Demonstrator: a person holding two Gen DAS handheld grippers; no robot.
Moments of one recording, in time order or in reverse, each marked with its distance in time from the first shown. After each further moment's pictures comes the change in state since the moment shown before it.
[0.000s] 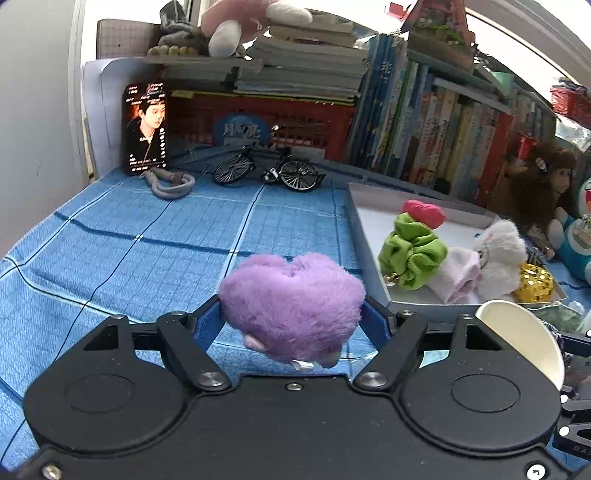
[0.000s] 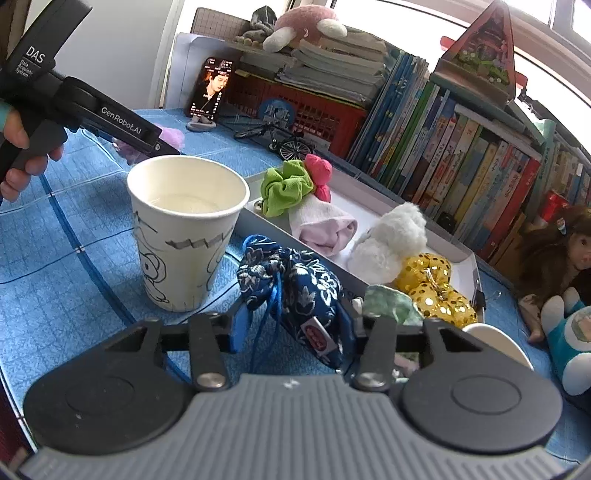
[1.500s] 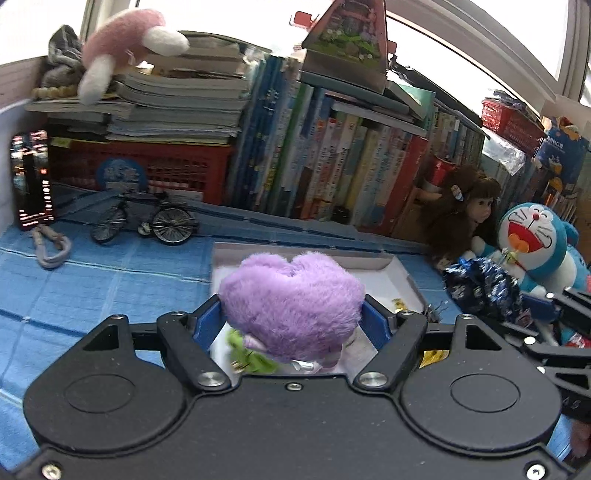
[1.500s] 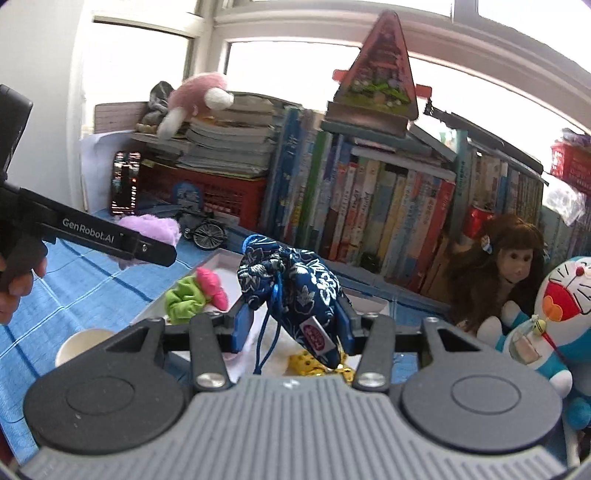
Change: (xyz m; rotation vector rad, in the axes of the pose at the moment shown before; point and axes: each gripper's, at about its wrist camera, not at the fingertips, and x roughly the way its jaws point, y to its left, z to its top) left arm 0.012 -0.105 0.107 0.044 0.061 -0.244; right arm -0.029 -0.118 0.076 0.261 -0.069 -0.111
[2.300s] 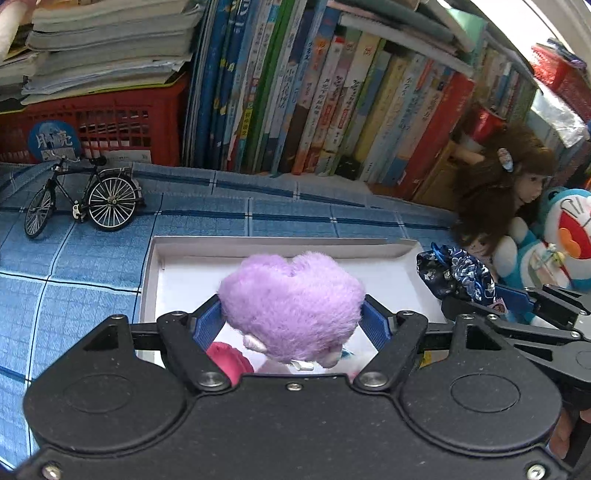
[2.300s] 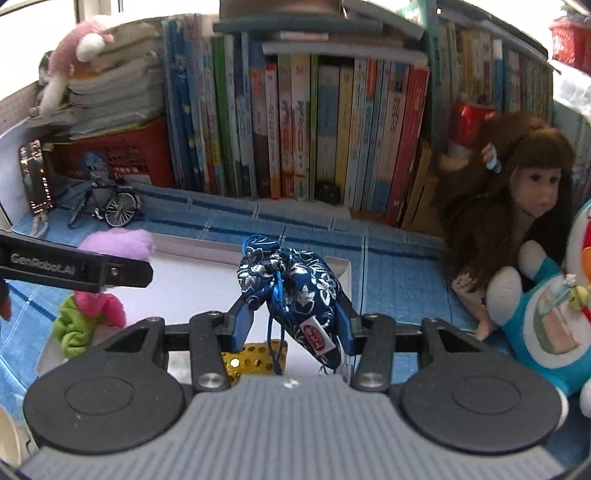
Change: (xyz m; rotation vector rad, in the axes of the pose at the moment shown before) left arm 0.156 -0.028 0.056 -0.022 0.278 0.049; right arm 0.150 -0.087 0.014 0.196 0.303 -0.029
